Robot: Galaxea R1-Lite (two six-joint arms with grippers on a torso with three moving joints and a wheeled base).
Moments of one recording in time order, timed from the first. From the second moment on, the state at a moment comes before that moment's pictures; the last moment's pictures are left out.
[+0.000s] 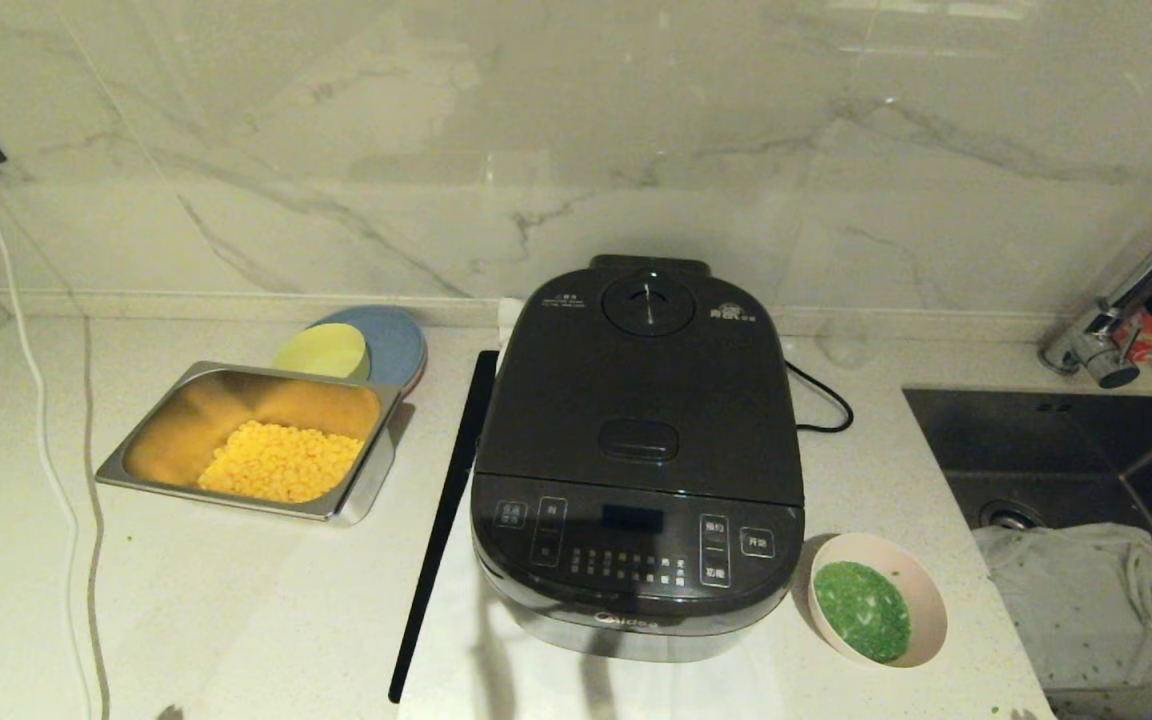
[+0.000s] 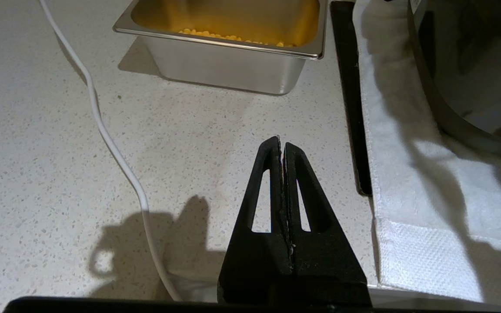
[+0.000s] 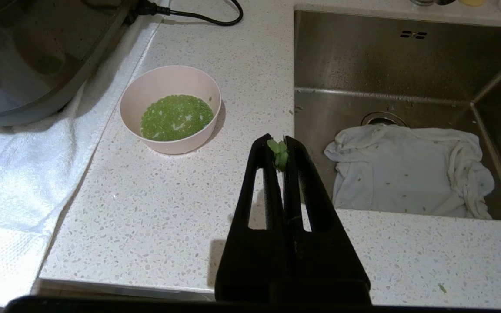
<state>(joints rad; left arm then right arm) -0.02 0.00 0.00 -0.01 0.01 0.00 0.00 0.00 0.00 0.01 0.01 0.00</state>
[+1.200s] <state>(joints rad) -0.03 0.71 -0.72 0.12 -0.39 -0.22 0.00 0.00 0.00 0.01 0.01 0.00</state>
